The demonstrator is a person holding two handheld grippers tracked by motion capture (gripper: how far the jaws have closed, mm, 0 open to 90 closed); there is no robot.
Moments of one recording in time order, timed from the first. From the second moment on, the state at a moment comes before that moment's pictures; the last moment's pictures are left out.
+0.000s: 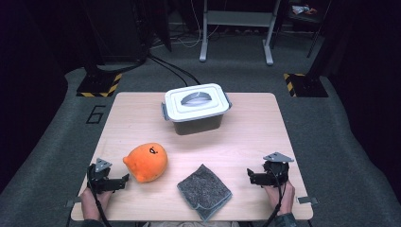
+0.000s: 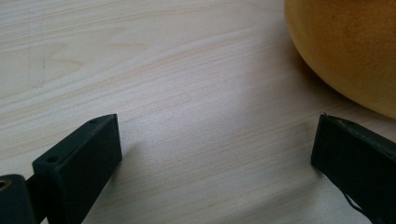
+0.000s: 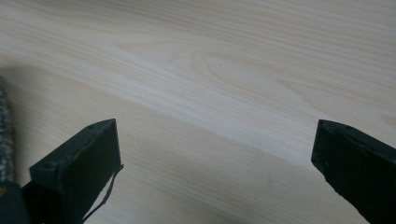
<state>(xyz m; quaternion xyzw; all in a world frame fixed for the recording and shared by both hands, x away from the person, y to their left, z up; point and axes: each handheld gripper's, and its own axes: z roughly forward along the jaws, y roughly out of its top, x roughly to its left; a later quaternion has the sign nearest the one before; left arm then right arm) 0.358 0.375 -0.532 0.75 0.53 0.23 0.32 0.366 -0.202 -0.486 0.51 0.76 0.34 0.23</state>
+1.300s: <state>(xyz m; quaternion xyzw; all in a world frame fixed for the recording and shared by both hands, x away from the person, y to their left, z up) 0.358 0.375 -0.533 0.75 0.53 0.23 0.32 0.342 -0.060 -0.490 0.33 0.86 0.36 0.13</state>
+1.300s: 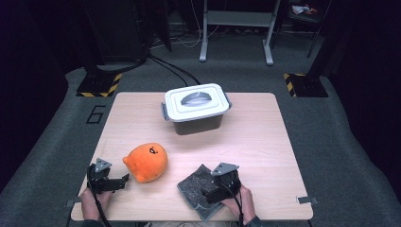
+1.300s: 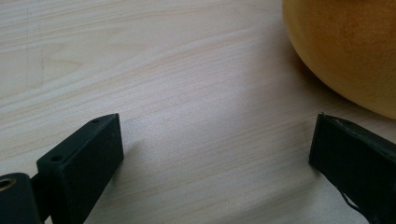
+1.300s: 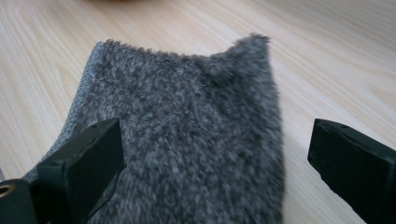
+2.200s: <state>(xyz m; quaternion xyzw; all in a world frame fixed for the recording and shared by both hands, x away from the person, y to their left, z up) 0.357 0.375 -0.532 0.75 0.53 0.24 0.32 0.349 -0.050 -0.512 0.31 0.89 0.32 0.12</state>
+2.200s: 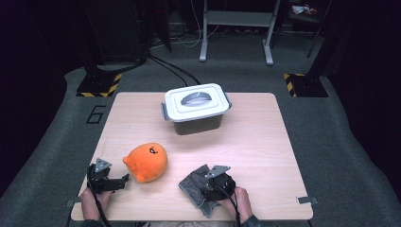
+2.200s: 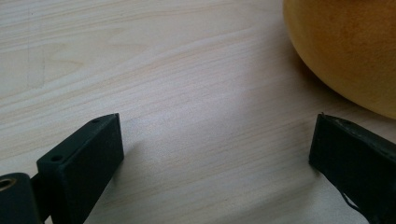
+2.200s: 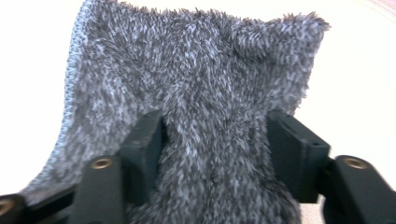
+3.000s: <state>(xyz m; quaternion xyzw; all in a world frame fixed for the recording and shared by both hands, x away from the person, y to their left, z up) 0.357 0.375 -0.532 0.75 0.53 0.24 0.32 0.348 -0.057 -0.501 0.31 0.87 0.37 0.11</state>
